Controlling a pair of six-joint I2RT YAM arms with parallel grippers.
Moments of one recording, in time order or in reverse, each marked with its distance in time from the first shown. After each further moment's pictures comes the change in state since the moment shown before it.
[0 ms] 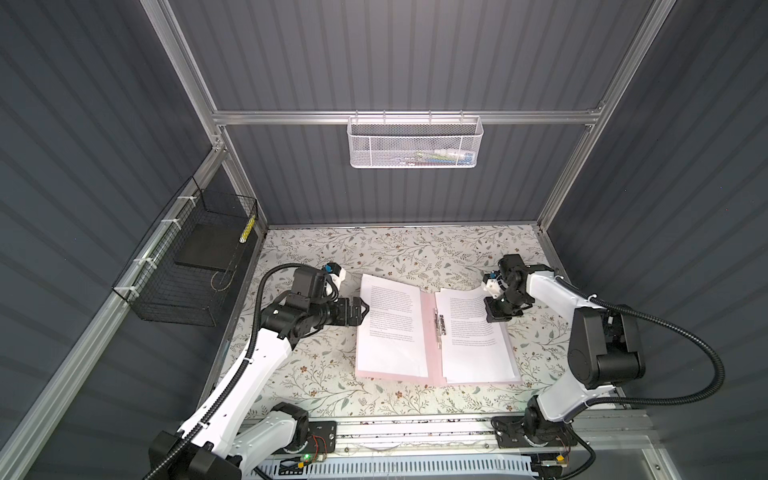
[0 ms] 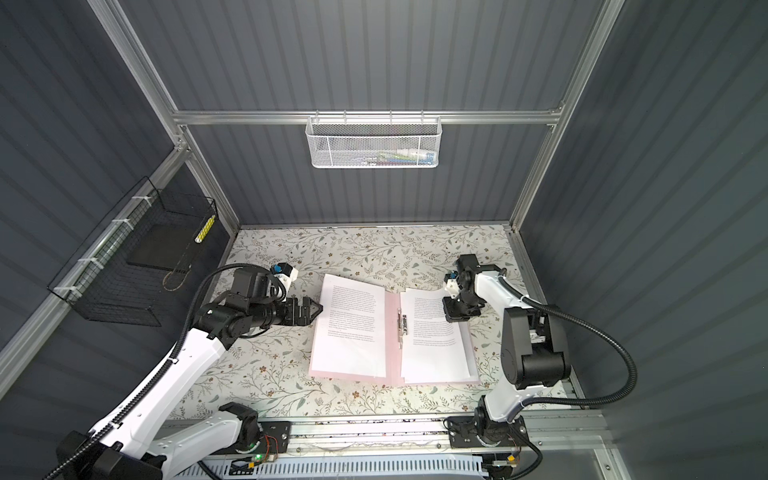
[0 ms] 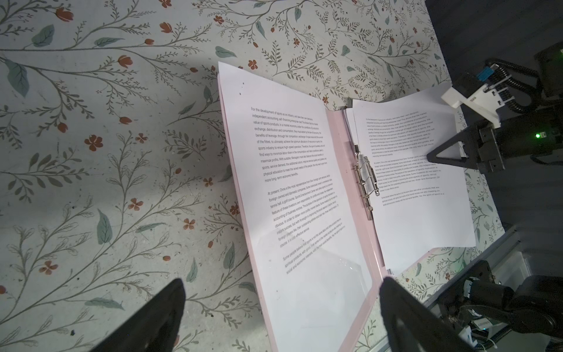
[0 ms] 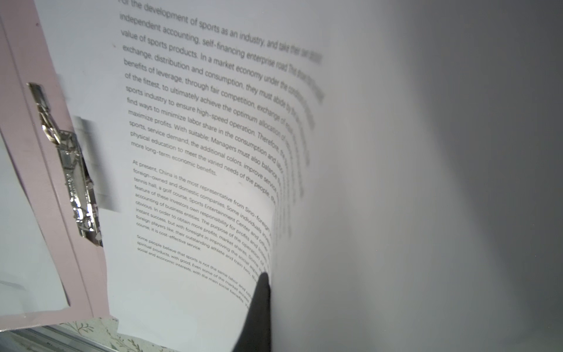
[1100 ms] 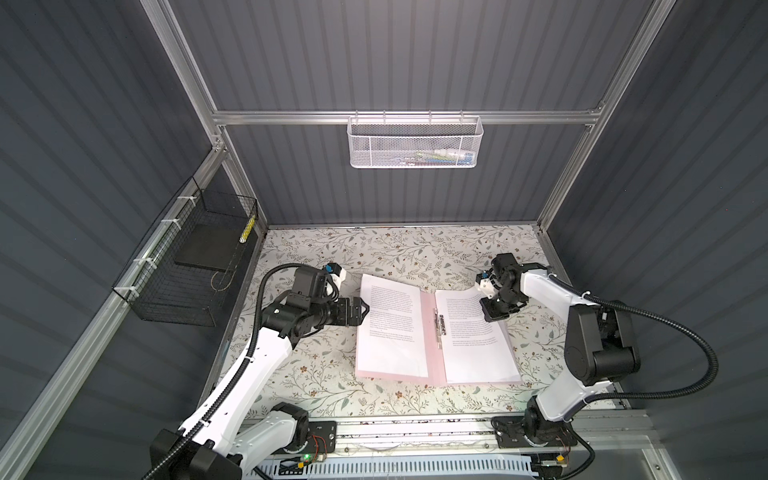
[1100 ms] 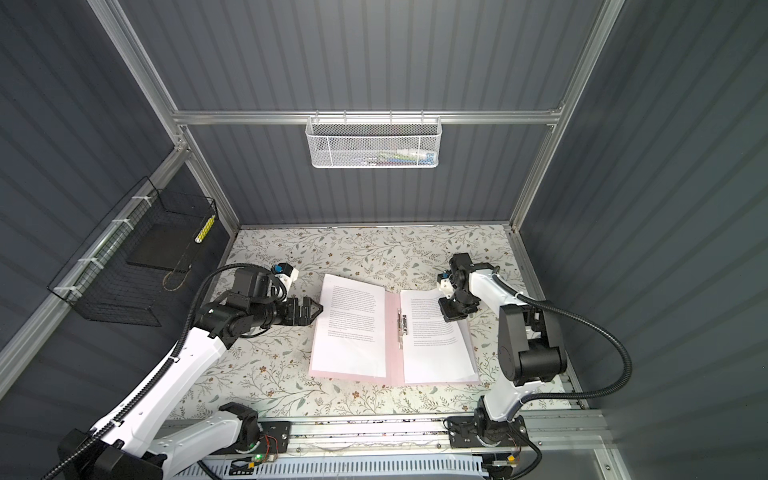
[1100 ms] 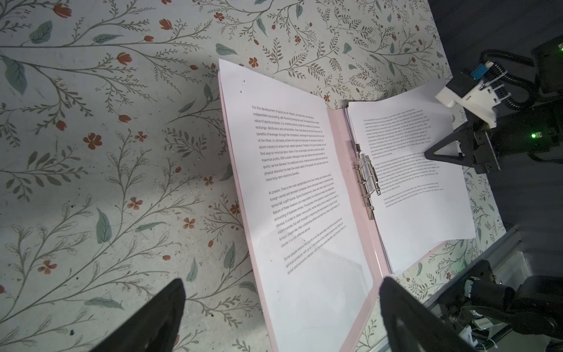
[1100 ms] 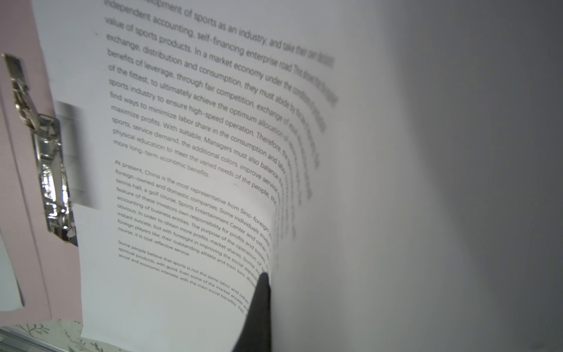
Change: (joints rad) left arm 0.000 0.007 0.000 0.000 0.000 0.000; right arm 0.047 0.032 0.022 0.011 0.050 -0.079
